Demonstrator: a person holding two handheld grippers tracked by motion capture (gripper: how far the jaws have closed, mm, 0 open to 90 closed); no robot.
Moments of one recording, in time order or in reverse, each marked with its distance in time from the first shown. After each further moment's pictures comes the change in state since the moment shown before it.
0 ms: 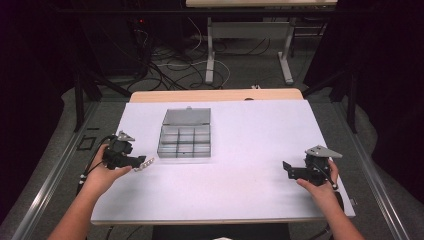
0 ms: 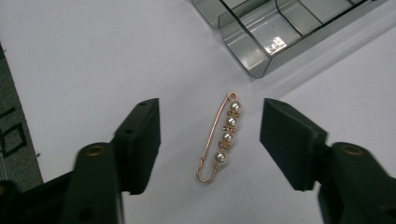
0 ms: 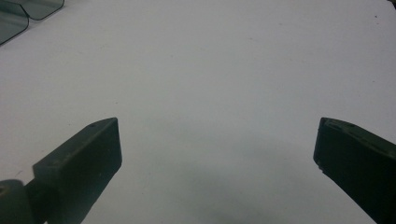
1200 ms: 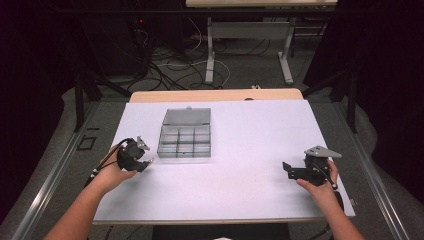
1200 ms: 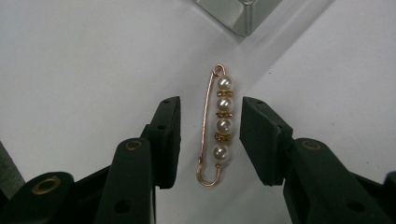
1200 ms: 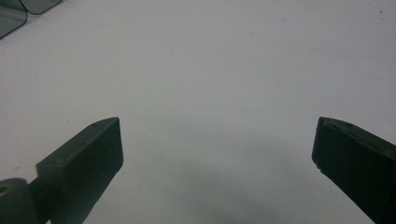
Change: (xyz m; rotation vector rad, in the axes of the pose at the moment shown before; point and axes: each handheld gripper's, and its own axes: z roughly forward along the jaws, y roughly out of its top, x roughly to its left) left arm -0.016 0.005 0.033 0.172 0.015 0.273; right arm -0.001 -0.001 0.002 0.016 0.003 -0.006
